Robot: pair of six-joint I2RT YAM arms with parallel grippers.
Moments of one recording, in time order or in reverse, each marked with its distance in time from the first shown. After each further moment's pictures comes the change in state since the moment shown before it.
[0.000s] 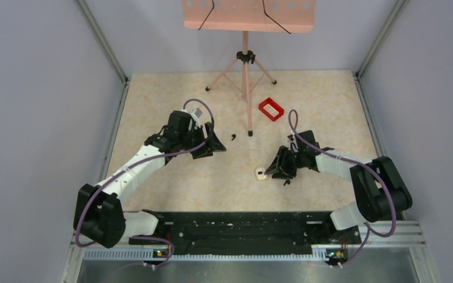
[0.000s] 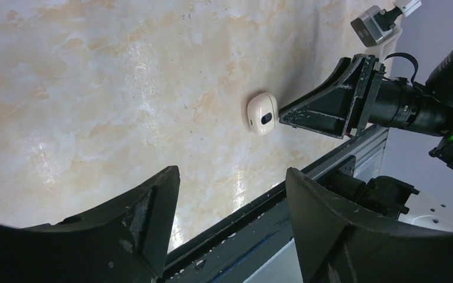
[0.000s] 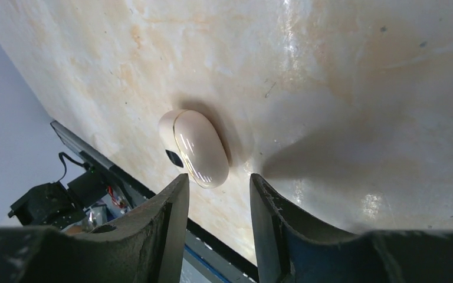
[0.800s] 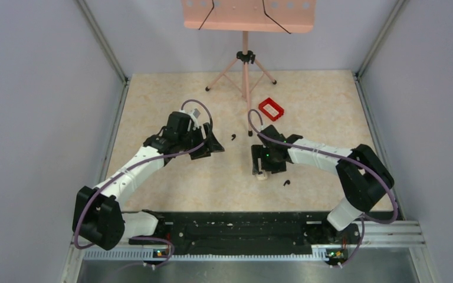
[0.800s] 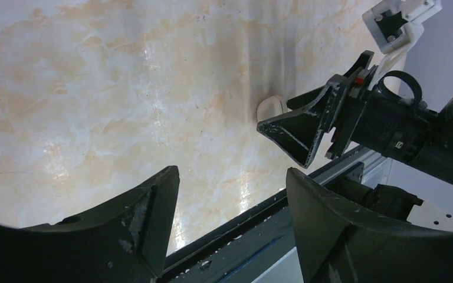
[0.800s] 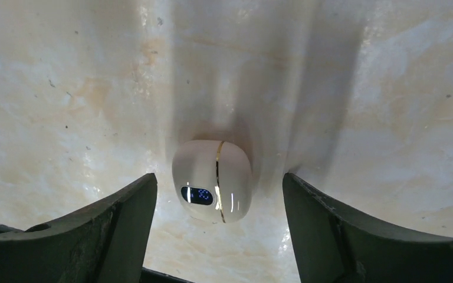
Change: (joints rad) left arm 0.000 -0.018 -0.004 -0.020 -0.039 0.004; right arm 0.338 0.117 0.319 -0.310 0.495 -0.140
